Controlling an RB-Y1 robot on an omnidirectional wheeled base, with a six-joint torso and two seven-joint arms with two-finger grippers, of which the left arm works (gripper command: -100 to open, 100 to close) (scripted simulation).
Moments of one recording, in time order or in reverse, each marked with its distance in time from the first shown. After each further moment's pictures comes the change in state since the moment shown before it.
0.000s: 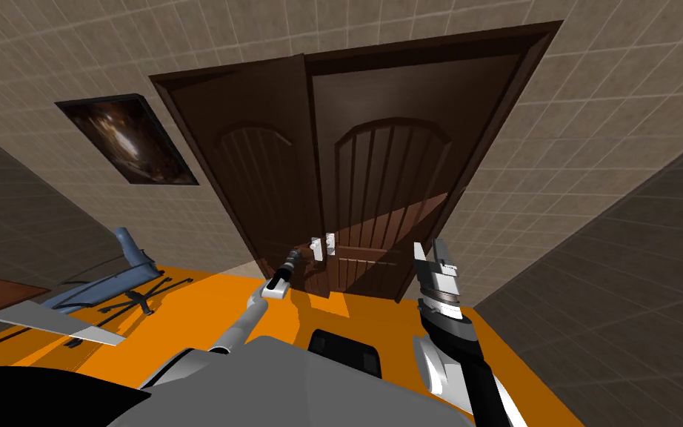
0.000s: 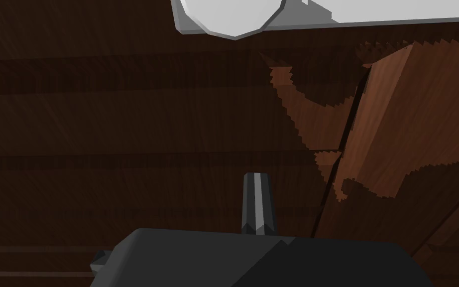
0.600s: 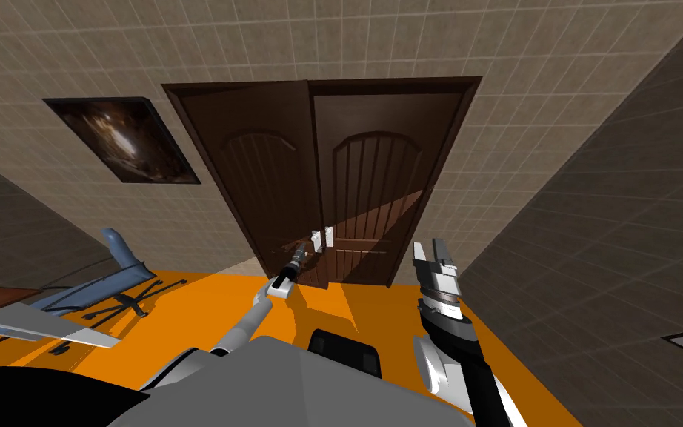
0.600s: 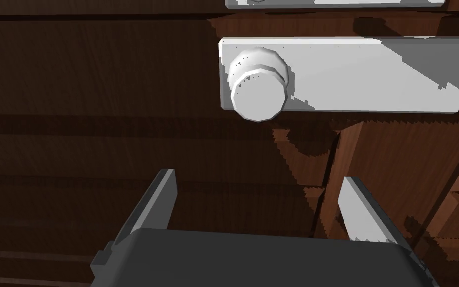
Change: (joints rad) arm 0.010 -0.006 -0.084 -0.082 -0.007 0.006 0.038
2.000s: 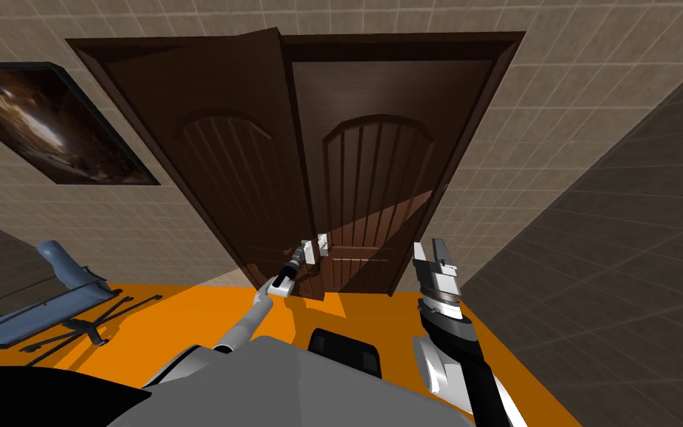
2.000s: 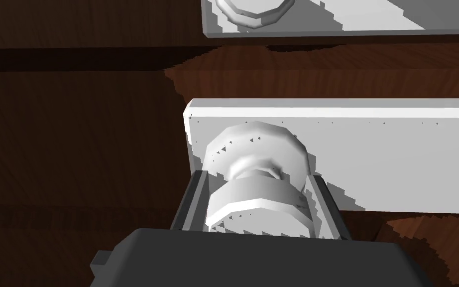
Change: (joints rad) arm -0.018 -0.006 0.023 0.024 0.000 -0.002 -0.013
